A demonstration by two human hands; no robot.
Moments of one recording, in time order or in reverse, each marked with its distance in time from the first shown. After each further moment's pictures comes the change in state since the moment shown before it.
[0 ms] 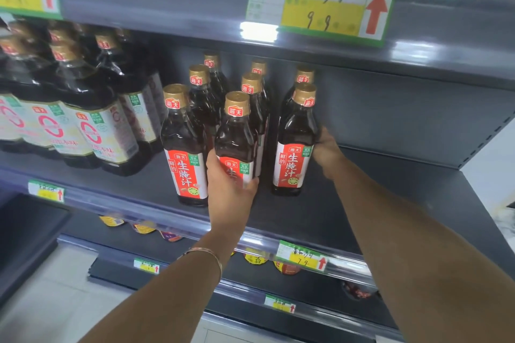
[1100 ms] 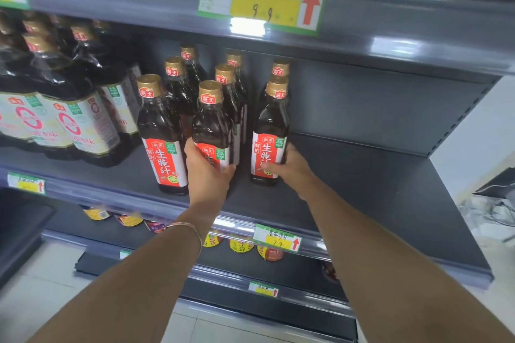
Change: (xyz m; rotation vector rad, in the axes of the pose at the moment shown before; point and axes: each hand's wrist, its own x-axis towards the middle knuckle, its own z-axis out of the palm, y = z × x) left_hand -0.004 0.015 0.004 0.038 -0.009 -0.081; right_hand -0.068 0.024 0.002 -0.055 -0.164 -0.021
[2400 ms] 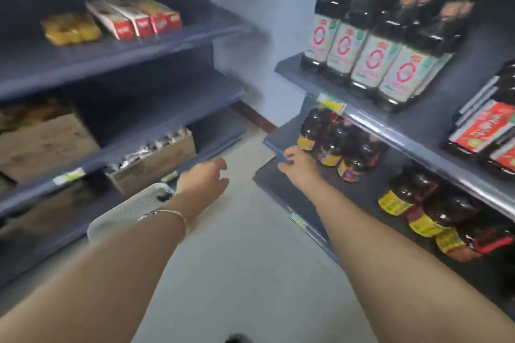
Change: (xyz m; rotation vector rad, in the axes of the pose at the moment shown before) left_hand -0.157 -0.154 -0.581 0.930 -0.049 -0.341; right_hand -0.274 -0.111 0.501 -0.505 -0.390 -0.203
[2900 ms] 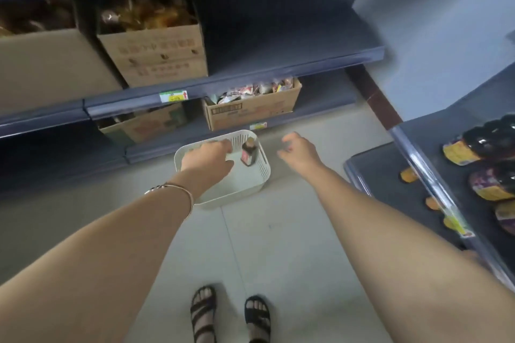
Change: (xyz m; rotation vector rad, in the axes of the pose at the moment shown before) left_hand 0.044 -0.294 0.022 0.029 -0.039 -0.403; right_hand 0.073 -0.122 0.312 -0.247 -0.454 -0.205
